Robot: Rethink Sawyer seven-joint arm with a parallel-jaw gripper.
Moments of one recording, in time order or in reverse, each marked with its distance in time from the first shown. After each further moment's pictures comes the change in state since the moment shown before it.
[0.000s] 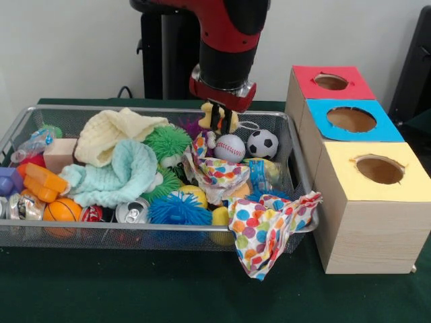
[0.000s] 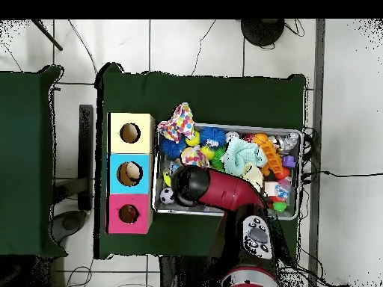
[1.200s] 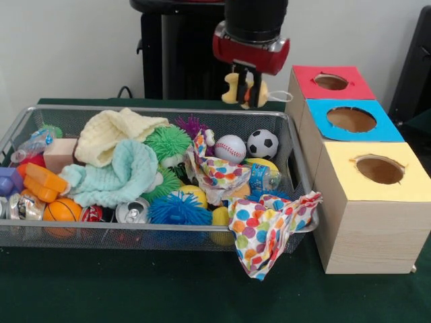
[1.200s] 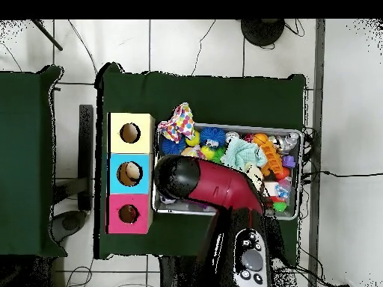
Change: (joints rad) arm 0.064 -0.162 -0.001 -0.022 0.056 0.079 0.000
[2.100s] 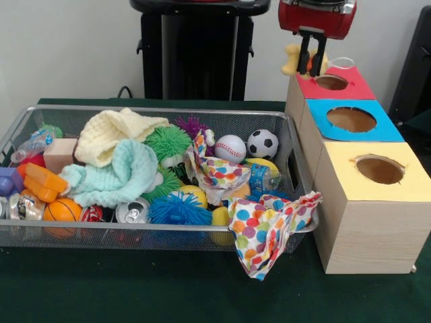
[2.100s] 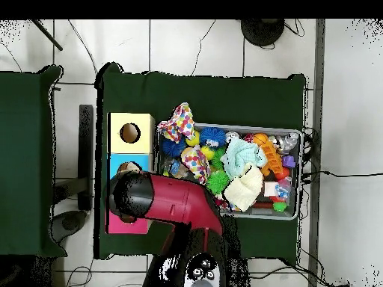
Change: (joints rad) arm 0.157 -0.098 -0.016 0.089 0.060 -0.007 0.000
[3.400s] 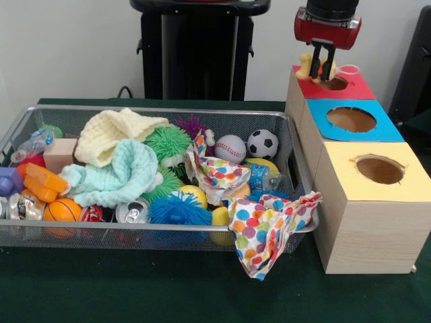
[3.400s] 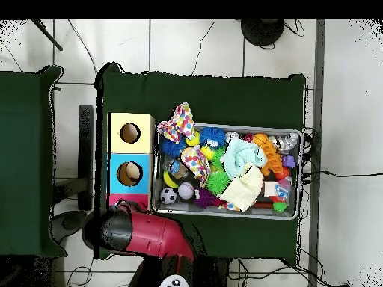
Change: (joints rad) arm 0.108 0.014 0.005 0.236 0.119 -0.236 0.000
